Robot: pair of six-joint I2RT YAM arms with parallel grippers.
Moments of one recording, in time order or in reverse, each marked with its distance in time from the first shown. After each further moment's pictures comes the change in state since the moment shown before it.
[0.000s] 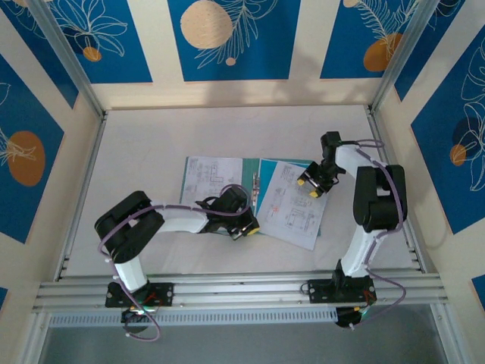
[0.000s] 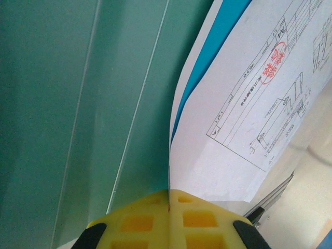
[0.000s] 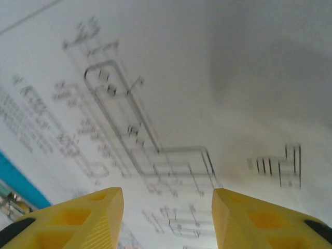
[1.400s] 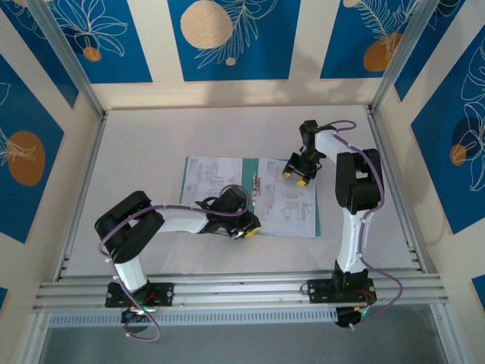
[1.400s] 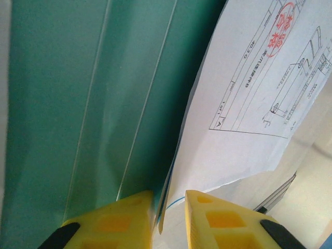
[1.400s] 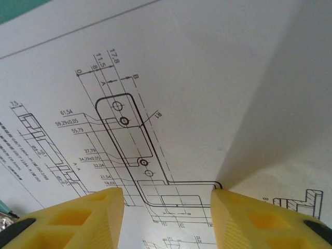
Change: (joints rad) left arm 0.000 0.000 -0.004 -0.004 0.000 0.004; right arm 0.115 0.237 0.315 -0.121 0.038 -0.192
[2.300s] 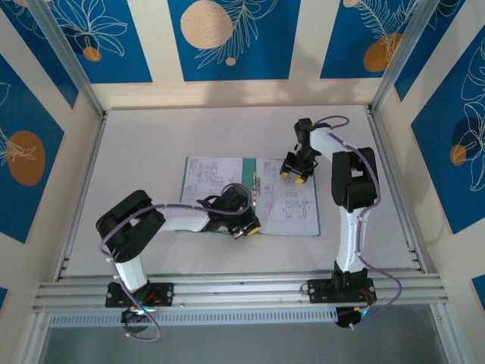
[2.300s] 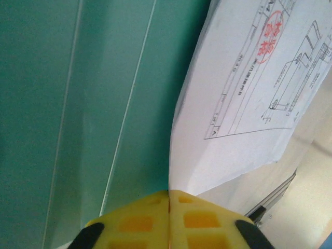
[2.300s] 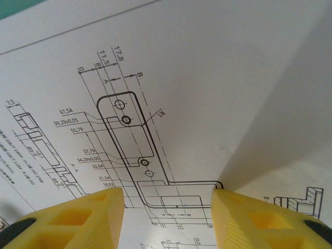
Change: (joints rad) left arm 0.000 0.010 0.029 -0.022 0.004 0.015; right arm 0.037 0.040 0.069 -0.041 0.037 -0.071
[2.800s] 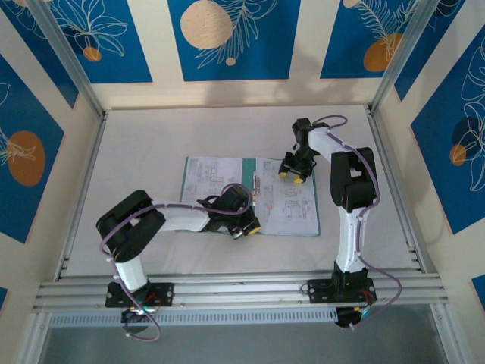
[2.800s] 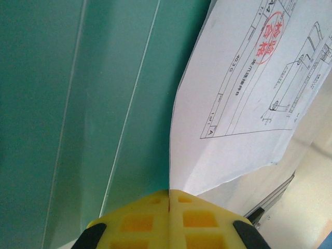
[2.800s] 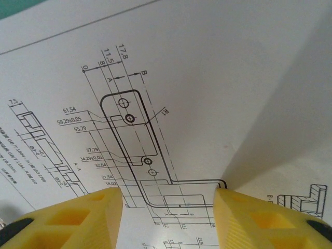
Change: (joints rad) left arm 0.000 0.005 0.001 0.004 -0.001 -0.018; right arm 0.009 0.000 0.006 0.000 0.006 0.006
